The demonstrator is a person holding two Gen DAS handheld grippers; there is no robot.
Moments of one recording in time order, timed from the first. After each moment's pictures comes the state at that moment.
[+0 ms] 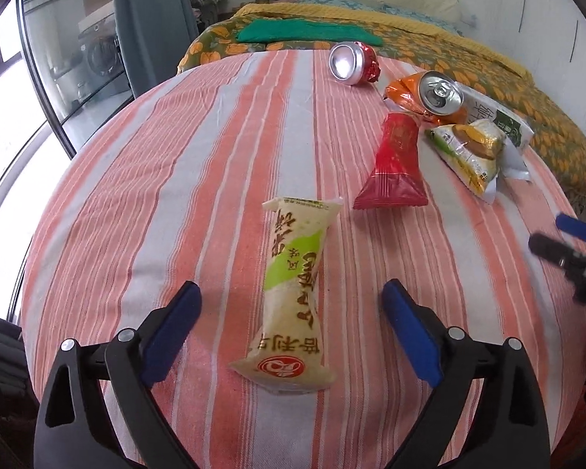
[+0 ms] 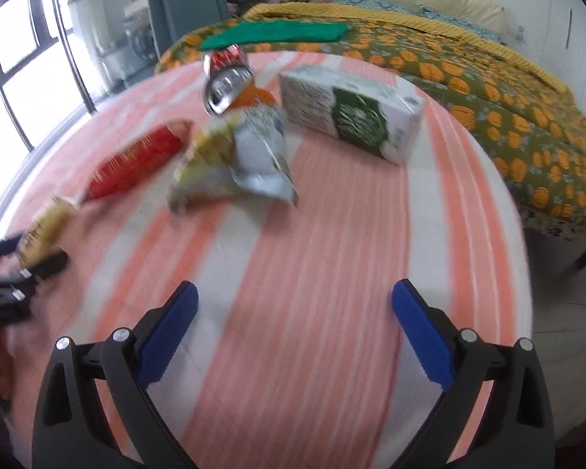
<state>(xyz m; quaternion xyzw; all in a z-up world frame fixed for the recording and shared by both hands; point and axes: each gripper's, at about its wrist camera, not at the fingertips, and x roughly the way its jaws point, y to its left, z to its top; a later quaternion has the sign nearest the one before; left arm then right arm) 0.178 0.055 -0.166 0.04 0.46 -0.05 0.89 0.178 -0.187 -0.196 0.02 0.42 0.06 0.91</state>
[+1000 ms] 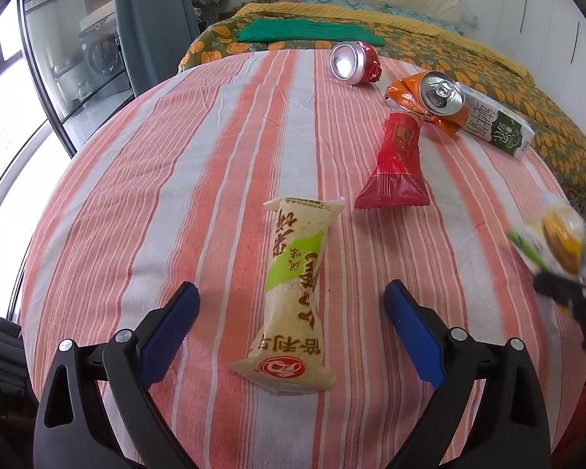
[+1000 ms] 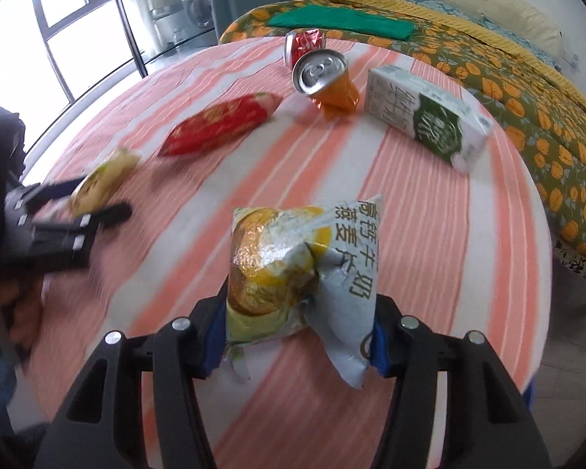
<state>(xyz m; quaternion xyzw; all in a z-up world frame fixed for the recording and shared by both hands) 0.181 0.055 -0.167 0.04 0.46 -0.05 0.89 0.147 -0.156 -0.189 -0.05 0.45 0.14 0.88</state>
